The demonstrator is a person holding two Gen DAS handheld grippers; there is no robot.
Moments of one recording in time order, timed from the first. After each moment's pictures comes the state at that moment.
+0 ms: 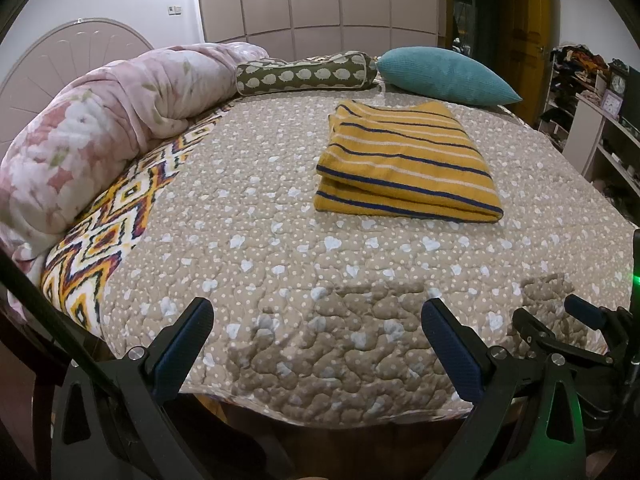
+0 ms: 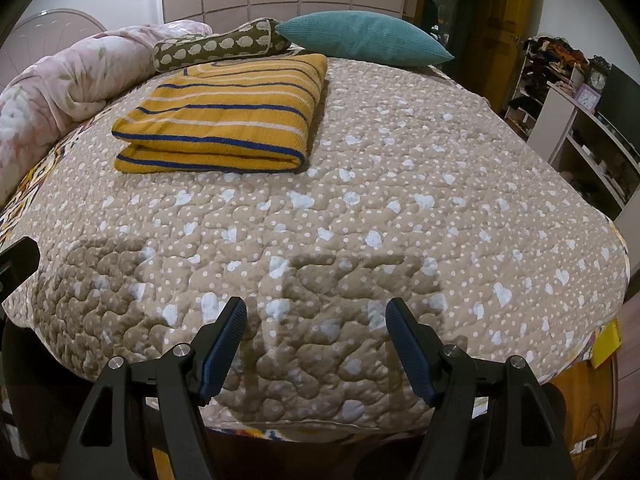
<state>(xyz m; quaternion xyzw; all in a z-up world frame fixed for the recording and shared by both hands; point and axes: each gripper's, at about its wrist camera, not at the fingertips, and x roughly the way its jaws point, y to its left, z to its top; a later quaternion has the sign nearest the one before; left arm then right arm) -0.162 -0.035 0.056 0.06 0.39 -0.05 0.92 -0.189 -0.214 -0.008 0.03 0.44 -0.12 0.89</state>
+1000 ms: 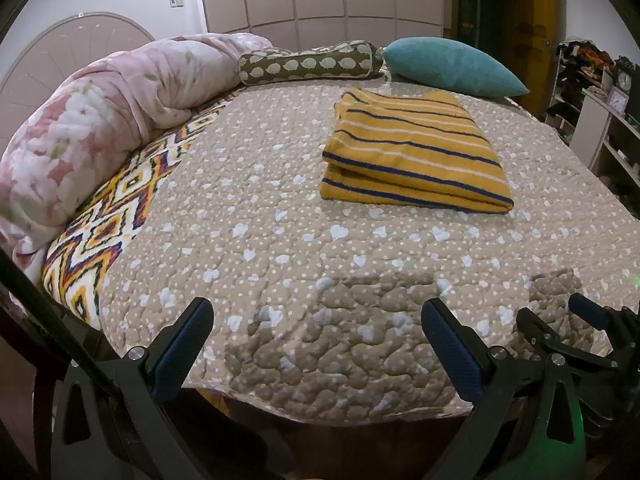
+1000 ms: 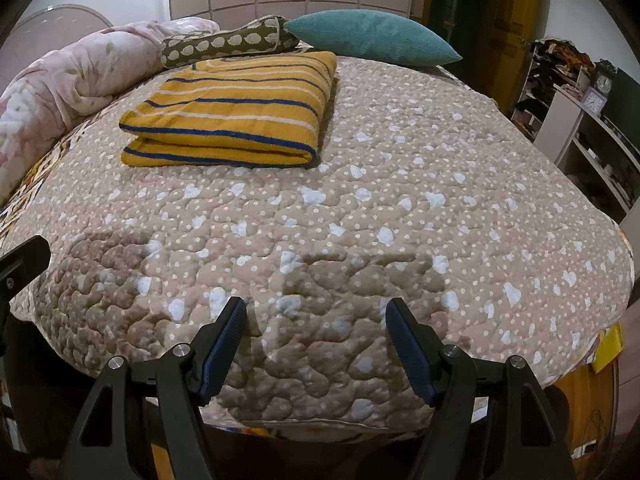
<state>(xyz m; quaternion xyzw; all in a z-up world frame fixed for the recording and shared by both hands) -0.157 -0.029 0.047 0.07 0.41 -0.05 0.91 -0.188 -0.210 -0.013 0.03 0.45 -0.10 0.89</state>
